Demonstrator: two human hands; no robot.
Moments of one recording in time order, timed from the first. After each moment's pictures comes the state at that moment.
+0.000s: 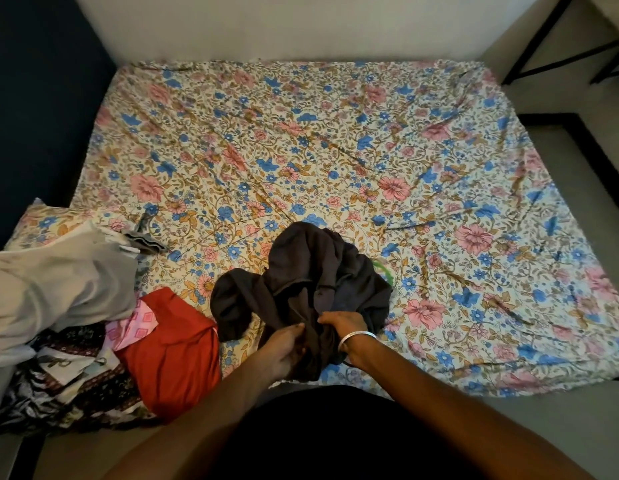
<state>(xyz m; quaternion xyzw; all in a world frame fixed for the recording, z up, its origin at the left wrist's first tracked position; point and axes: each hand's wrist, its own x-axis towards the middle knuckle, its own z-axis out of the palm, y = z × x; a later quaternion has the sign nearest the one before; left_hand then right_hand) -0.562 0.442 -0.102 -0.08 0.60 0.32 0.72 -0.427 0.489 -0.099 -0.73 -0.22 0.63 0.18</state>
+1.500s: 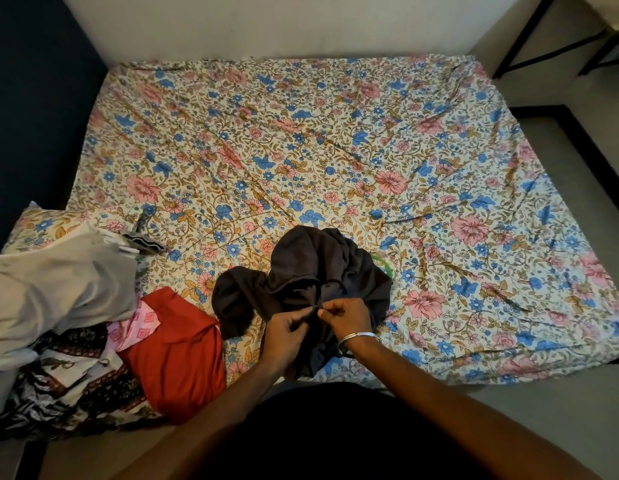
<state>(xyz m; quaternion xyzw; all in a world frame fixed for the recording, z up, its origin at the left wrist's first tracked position) -0.584 0.423 -0.110 0.46 0.67 0.31 0.49 -0.429 0.471 -0.081 -0.69 -0.53 0.46 0.19</state>
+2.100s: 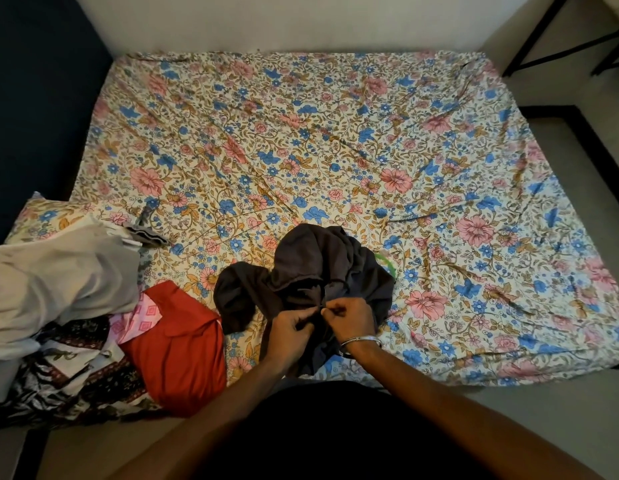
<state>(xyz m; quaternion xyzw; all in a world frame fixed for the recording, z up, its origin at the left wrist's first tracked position) -0.575 0.422 -0.096 0.48 0.67 0.31 0.47 -0.430 0.468 -0.070 -0.70 -0.58 0.40 0.16</state>
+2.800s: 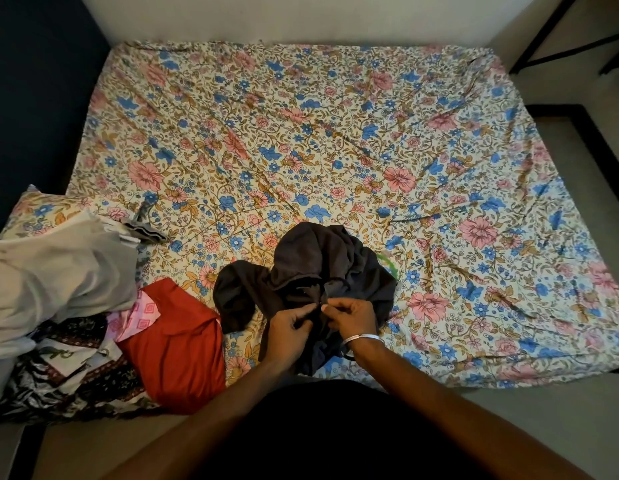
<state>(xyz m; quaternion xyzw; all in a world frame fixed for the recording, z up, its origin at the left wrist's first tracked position) -0.580 0.431 -0.102 0.45 0.69 0.32 0.47 -0.439 0.478 -0.079 -0.69 -0.40 0.54 0.27</state>
